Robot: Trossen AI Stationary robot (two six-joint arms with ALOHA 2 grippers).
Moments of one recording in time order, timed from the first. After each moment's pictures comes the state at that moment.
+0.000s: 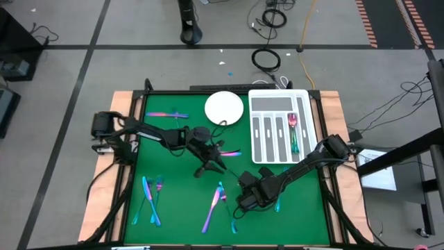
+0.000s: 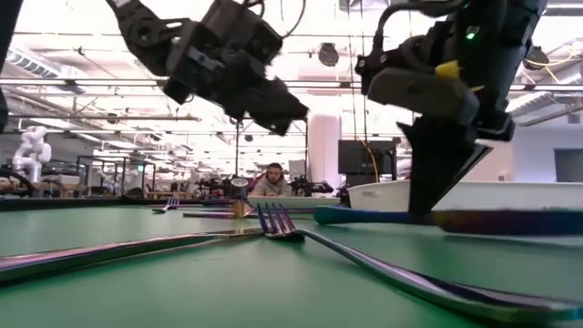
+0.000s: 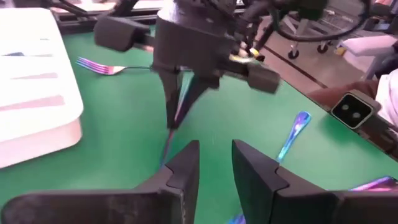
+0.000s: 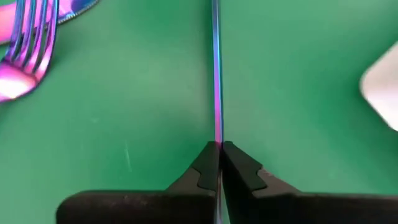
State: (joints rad) left arm 0.07 1.71 0.82 0.40 0.66 0.20; right arm 0.49 1.98 1.33 -0.83 0.39 1.22
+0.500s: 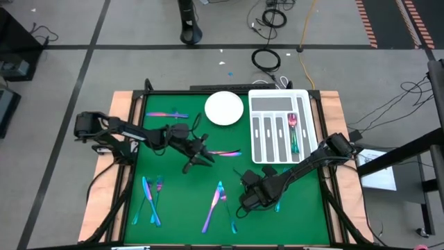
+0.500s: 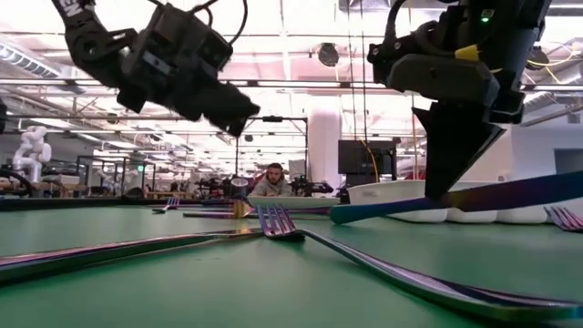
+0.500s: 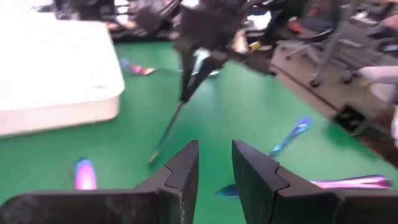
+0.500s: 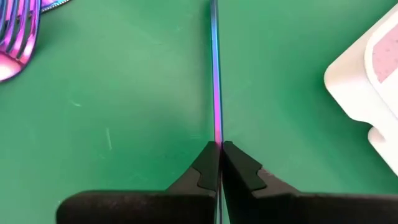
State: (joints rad) left arm 0.12 1.52 0.52 0.65 0.60 0.09; right arm 0.49 1.94 1.33 -0.91 0.39 1.22
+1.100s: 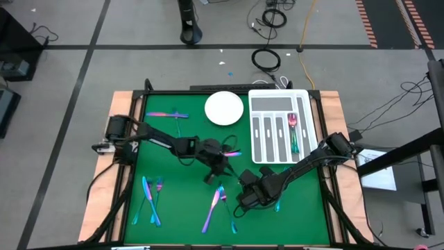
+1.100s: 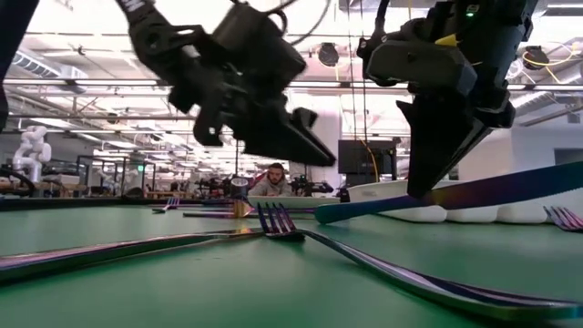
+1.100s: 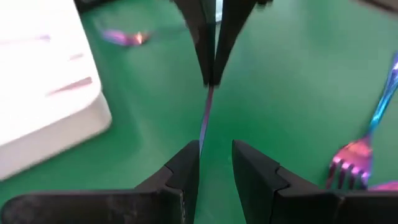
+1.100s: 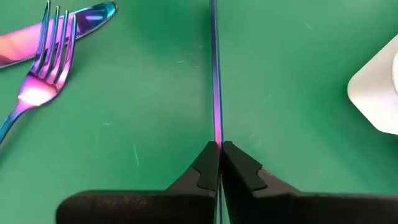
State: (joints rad) left arm -0.03 1.88 0.93 0.36 0.36 0.41; right arm 0.48 1.94 1.33 -0.84 0.39 1.23
